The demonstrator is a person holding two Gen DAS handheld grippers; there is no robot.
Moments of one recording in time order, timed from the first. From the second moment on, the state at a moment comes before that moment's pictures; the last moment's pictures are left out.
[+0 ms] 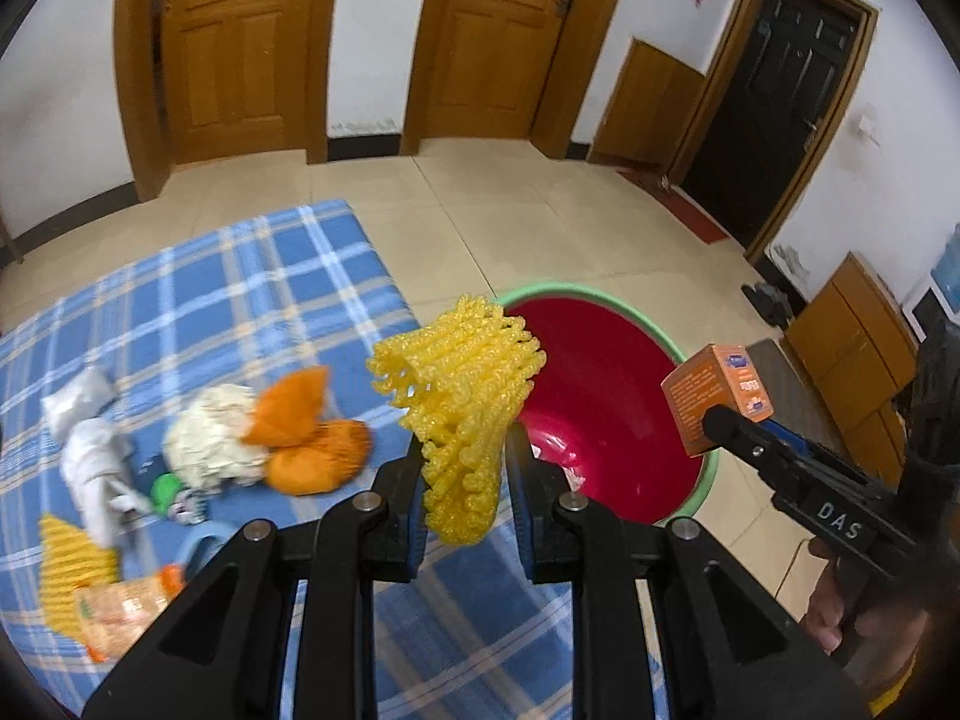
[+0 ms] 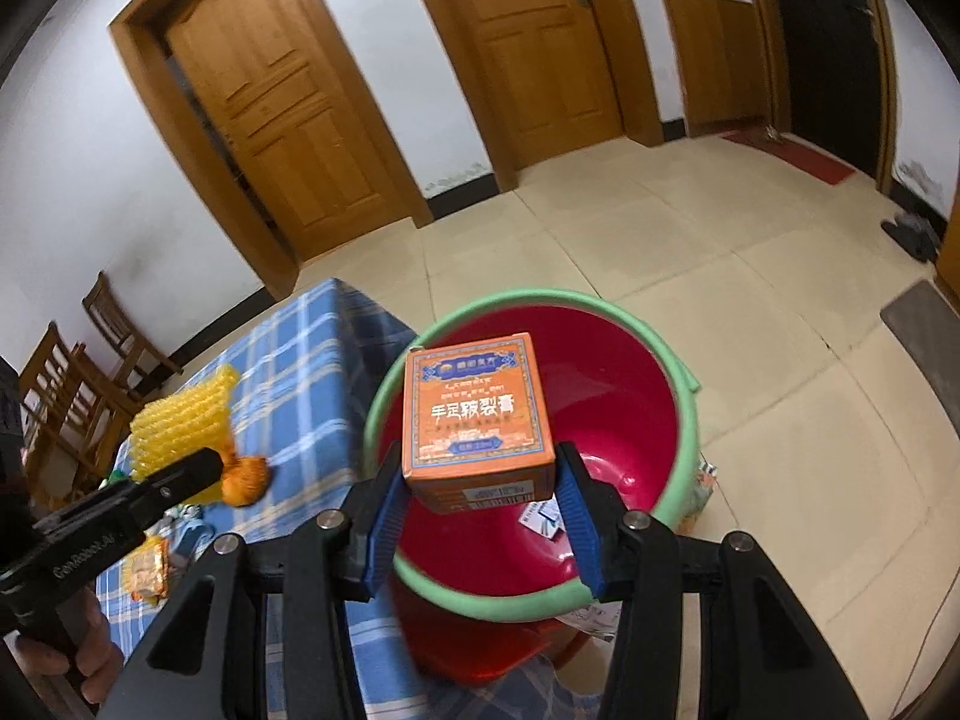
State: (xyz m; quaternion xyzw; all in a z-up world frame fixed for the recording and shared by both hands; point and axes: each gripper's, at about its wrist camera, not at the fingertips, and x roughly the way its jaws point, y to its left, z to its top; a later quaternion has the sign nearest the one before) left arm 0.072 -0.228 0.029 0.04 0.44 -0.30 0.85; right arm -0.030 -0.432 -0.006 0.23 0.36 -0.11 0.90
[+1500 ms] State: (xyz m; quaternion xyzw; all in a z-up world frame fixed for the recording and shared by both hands) left arm 0.068 -0.239 0.004 0.05 0.46 -0.28 0.84; right arm -0.014 -0.472 -0.046 0.29 0.37 -0.15 0.87
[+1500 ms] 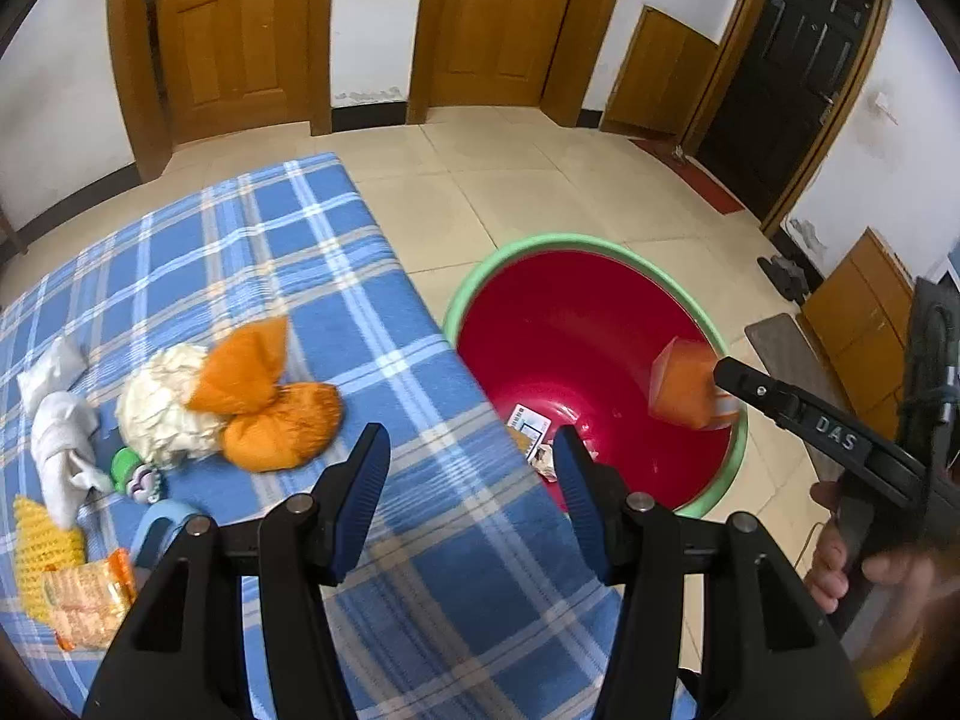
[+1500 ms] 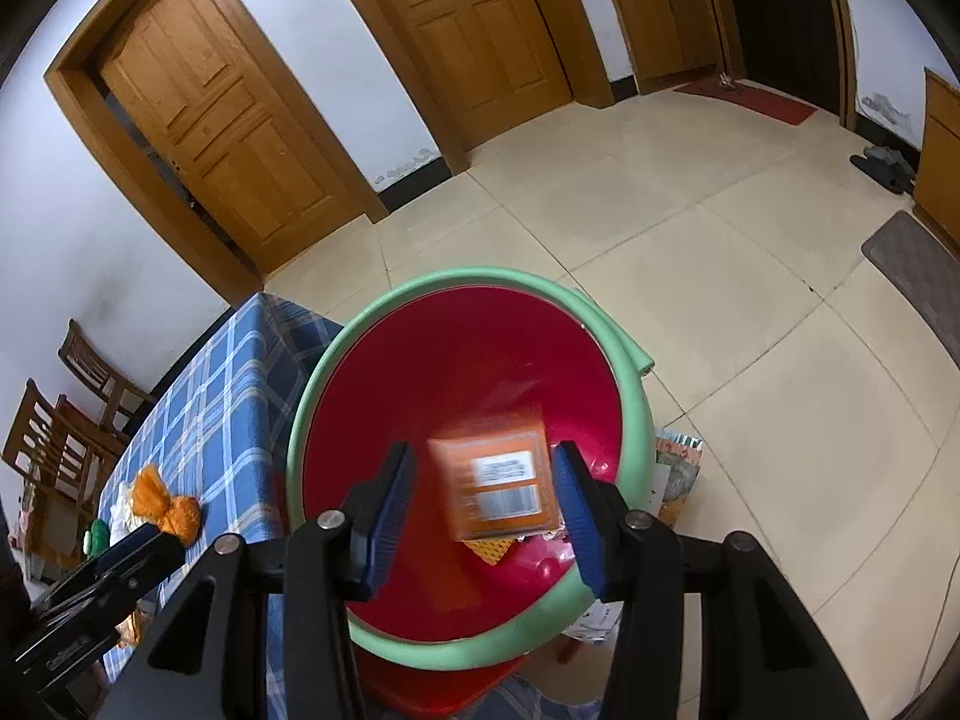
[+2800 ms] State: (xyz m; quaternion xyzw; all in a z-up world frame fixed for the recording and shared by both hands) left arm 0.100 -0.047 0.021 -0.05 0.46 -0.11 0.88; right arm 0.002 -0.376 0.011 0.26 0.36 -0.06 0.89
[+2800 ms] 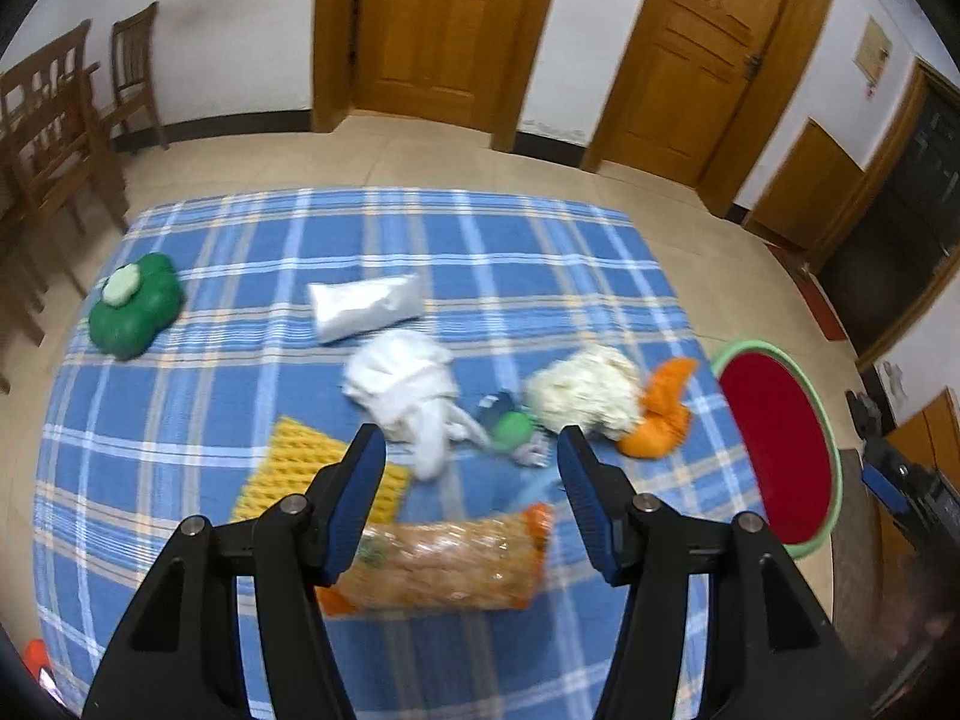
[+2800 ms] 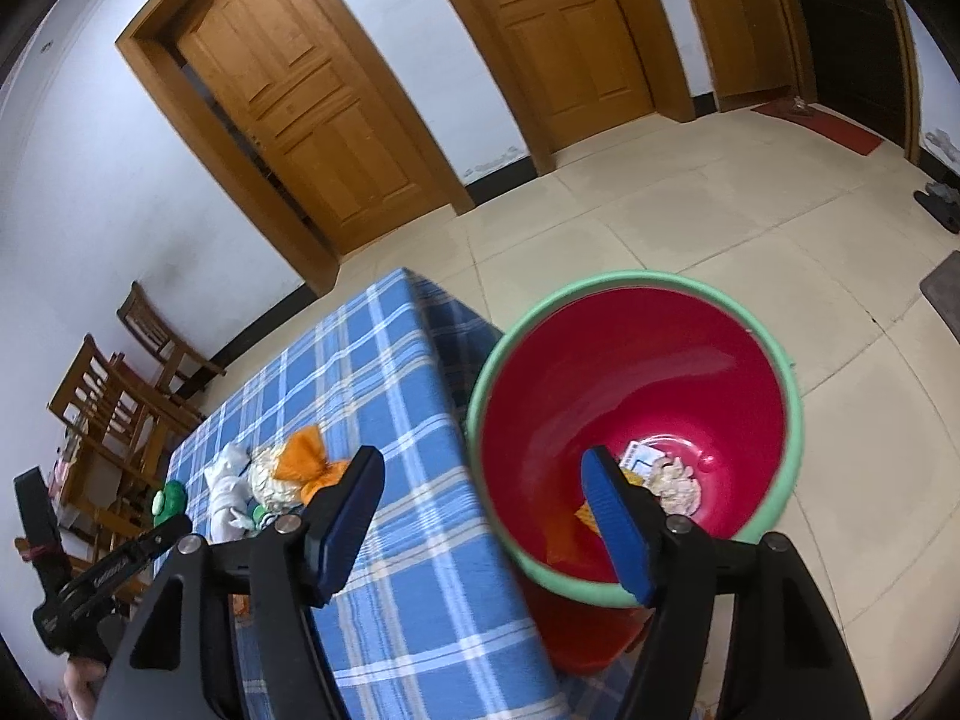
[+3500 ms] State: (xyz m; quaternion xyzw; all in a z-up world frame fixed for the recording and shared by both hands) left arm 0.168 -0.037 -0.035 -0.06 0.50 -0.09 0.86; right arm 0.055 -0.331 -0.008 0.24 0.41 -0.03 0.88
